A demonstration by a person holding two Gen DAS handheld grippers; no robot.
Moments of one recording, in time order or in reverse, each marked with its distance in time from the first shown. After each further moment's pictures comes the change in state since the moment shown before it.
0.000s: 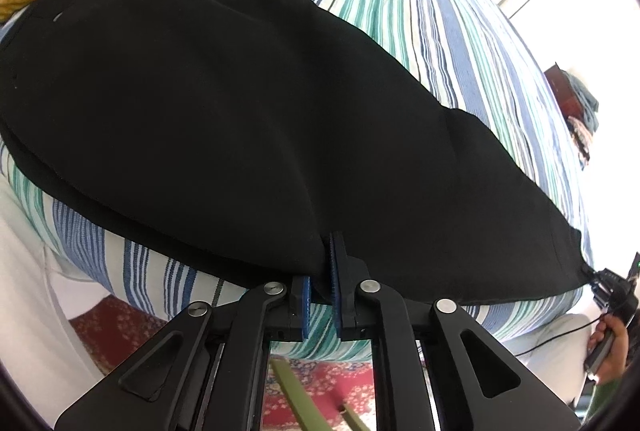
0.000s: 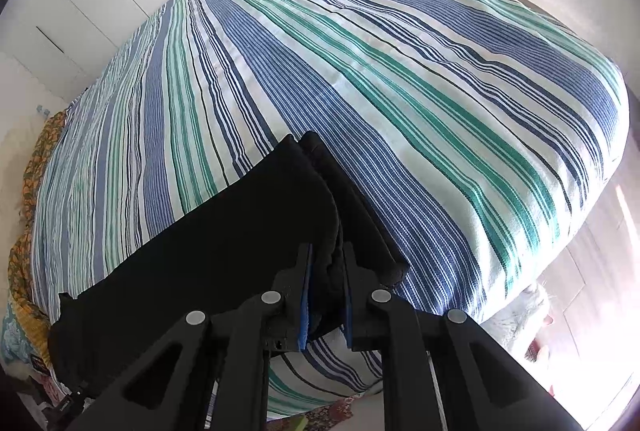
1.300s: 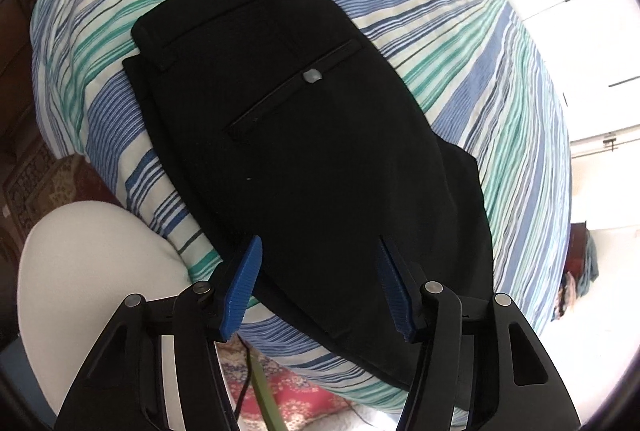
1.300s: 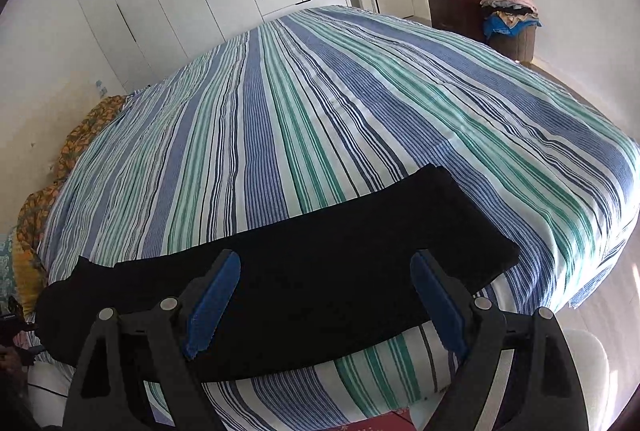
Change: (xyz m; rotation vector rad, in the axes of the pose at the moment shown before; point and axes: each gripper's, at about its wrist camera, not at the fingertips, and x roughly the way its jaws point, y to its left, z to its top) left arm -0.046 0.169 0.097 -0.521 -0.007 0.026; right arm -0.041 0.084 -0.060 -0.204 -0.261 0.115
